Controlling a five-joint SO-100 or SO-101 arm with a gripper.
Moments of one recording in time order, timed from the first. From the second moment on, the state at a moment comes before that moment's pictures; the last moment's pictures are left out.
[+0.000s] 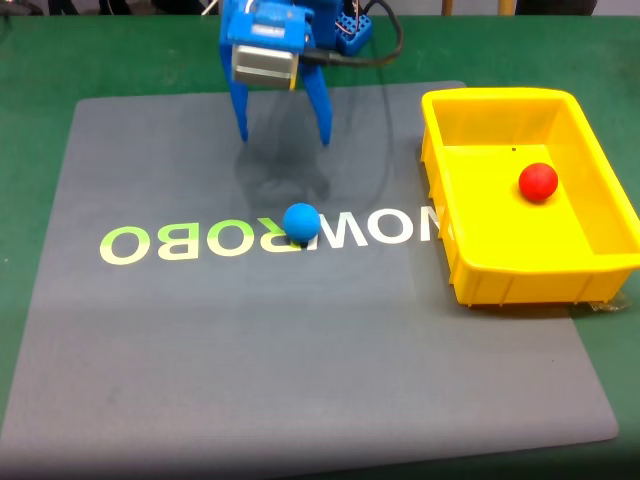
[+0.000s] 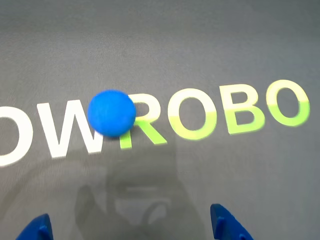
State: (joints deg) arm 14.2 103.2 114.0 37.8 -96.9
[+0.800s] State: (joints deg) arm 9.9 72.3 90.9 37.4 -96.9
